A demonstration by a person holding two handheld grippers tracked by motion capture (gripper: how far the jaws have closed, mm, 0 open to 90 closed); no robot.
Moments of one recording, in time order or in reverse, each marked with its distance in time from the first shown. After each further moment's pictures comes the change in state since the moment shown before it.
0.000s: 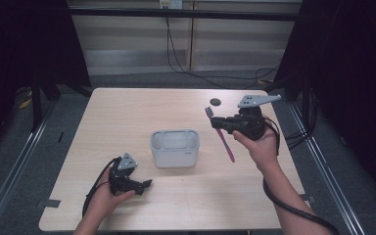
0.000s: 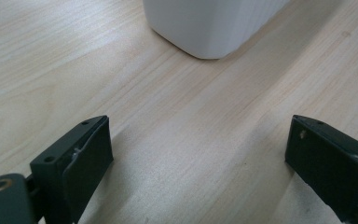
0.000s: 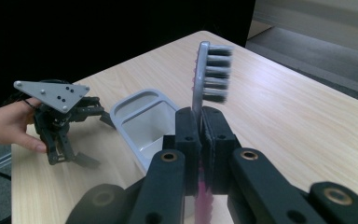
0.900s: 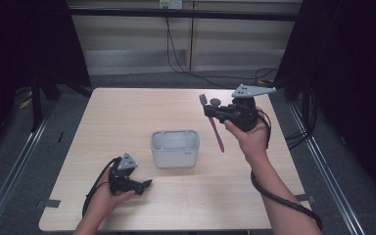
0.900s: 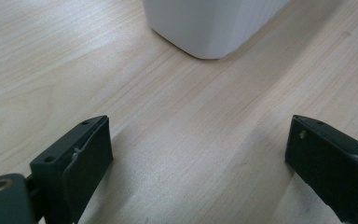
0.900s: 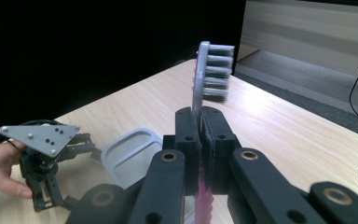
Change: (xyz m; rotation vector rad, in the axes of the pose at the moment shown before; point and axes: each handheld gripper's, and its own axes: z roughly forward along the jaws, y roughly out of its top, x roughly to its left) left arm 0.000 0.000 0.000 -0.005 0.000 -0.003; right arm 0.003 0.023 0.015 -0.096 -0.043 0.013
